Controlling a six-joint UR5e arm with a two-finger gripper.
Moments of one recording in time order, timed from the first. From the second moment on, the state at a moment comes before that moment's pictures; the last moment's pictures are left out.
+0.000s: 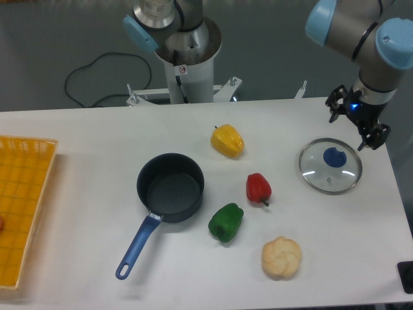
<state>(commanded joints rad) 2.92 -1.93 -1.46 -1.32 1.53 1.83</state>
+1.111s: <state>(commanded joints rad) 2.73 -2.05 -1.51 -1.08 1.58 0.71</state>
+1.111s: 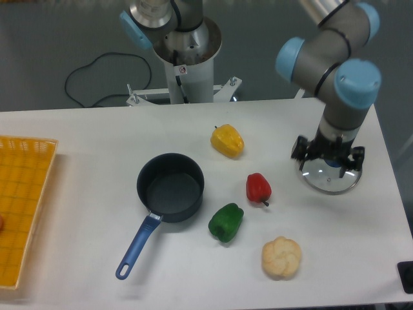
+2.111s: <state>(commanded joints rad) 2.57 -2.24 -1.38 -0.99 1.58 0.35</state>
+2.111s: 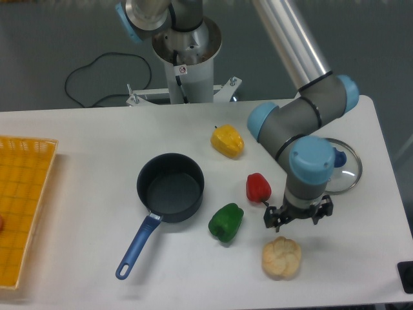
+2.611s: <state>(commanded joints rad) 2.53 -2.28 -1.32 -0.99 1.58 0.25</state>
